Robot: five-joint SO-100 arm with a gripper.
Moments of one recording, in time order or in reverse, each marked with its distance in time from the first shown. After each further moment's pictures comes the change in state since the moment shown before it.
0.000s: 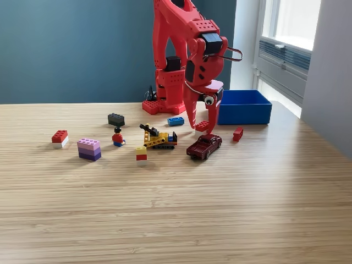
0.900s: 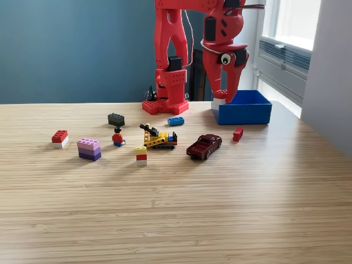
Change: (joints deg) arm -7.2 0.1 -33.2 22.3 26.1
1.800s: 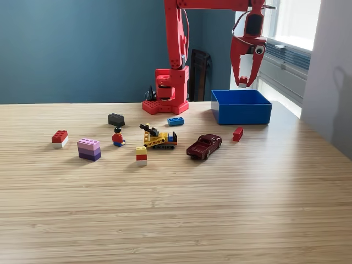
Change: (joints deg) arm -40.7 0.0 3.2 2.5 14.2
